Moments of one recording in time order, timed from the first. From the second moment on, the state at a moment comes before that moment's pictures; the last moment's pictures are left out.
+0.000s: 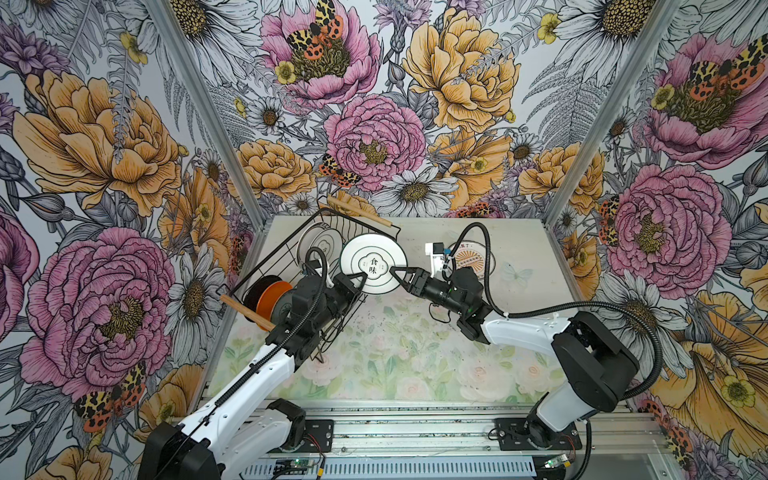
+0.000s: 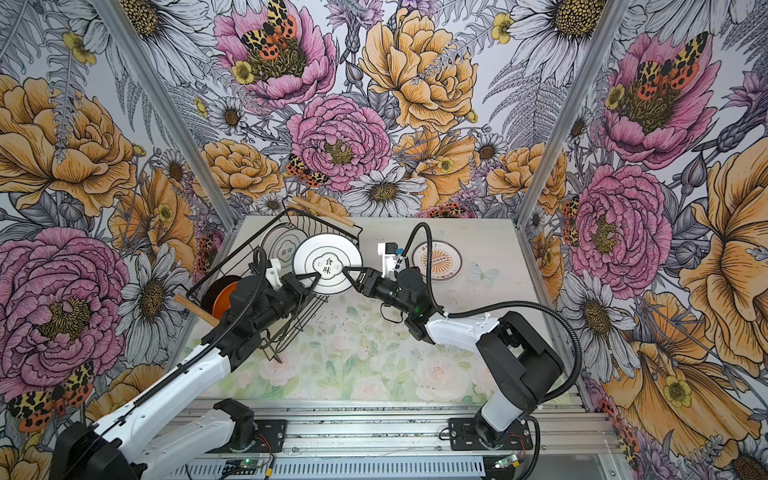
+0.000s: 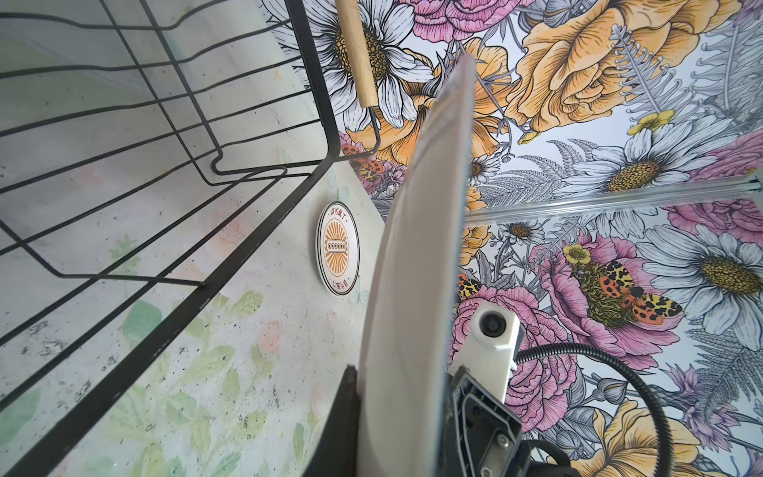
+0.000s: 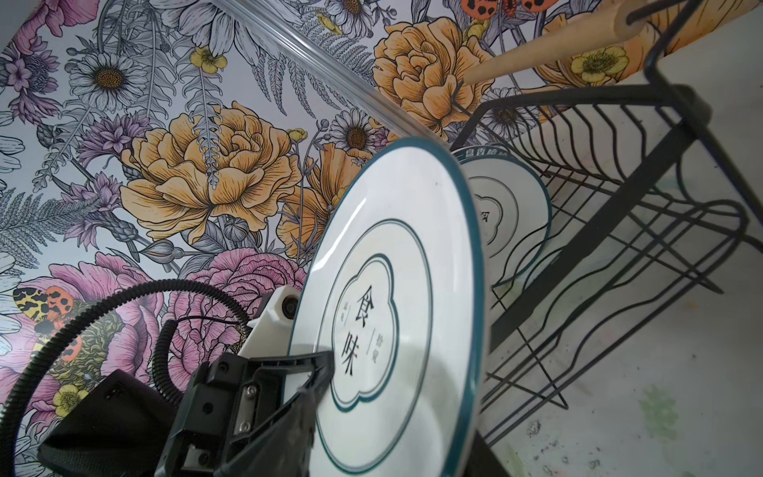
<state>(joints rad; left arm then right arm) -0.44 0.98 0.63 0.12 0.16 -1.28 0.68 1.61 0.80 0.83 -0.36 1.03</state>
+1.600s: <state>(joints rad) -0.21 0.95 0.98 -0.39 0.12 -0.81 0.41 1.37 1.19 0.04 -0.22 0.19</state>
